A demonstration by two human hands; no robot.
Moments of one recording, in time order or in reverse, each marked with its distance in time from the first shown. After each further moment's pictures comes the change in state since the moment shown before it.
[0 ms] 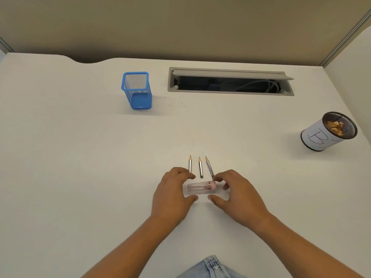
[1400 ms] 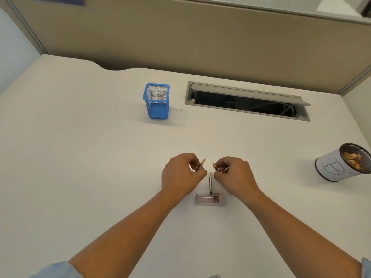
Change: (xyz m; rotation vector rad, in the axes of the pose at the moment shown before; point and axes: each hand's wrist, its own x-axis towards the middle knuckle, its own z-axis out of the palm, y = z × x) left_hand 0.072 0.014 -0.026 -0.187 0.178 -0.183; right_hand 0.092 -0.038 -0.019 0.160 0.059 0.157
